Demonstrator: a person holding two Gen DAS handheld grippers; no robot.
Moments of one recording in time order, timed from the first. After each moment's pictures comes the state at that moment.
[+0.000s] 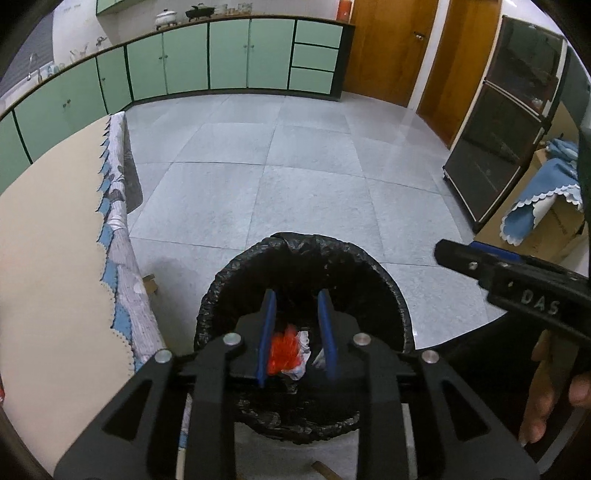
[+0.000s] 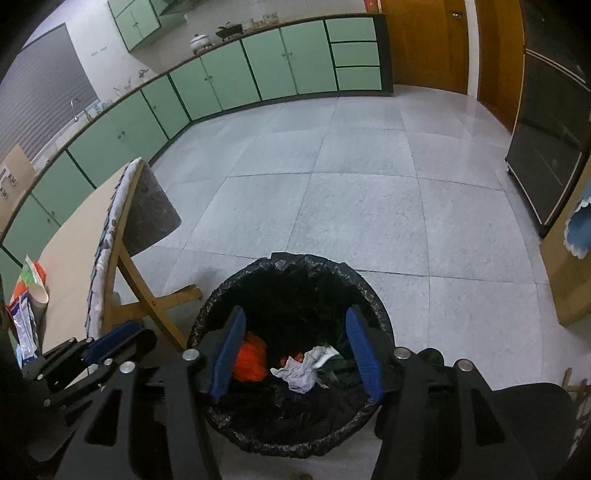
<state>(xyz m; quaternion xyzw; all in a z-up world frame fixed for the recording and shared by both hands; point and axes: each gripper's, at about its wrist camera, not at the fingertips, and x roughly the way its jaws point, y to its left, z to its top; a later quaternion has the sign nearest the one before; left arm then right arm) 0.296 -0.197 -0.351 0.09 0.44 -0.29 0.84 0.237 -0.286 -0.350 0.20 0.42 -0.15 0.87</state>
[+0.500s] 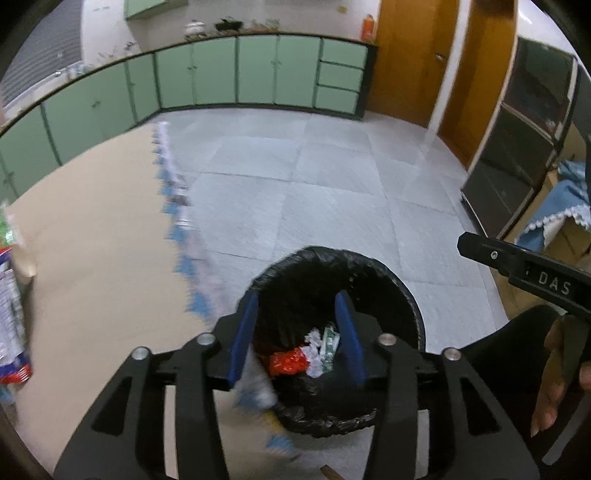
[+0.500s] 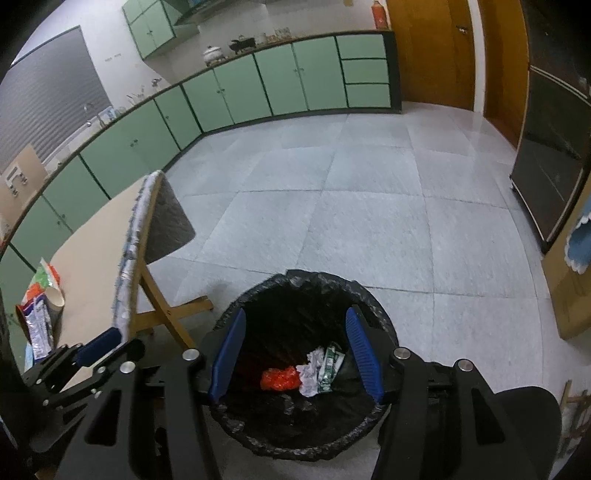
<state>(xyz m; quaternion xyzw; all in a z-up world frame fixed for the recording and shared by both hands) 0.278 -0.144 -0.314 0.07 0.41 -0.24 0.88 0.234 -0.261 -0.313 0.19 0.39 -0.13 0.89</state>
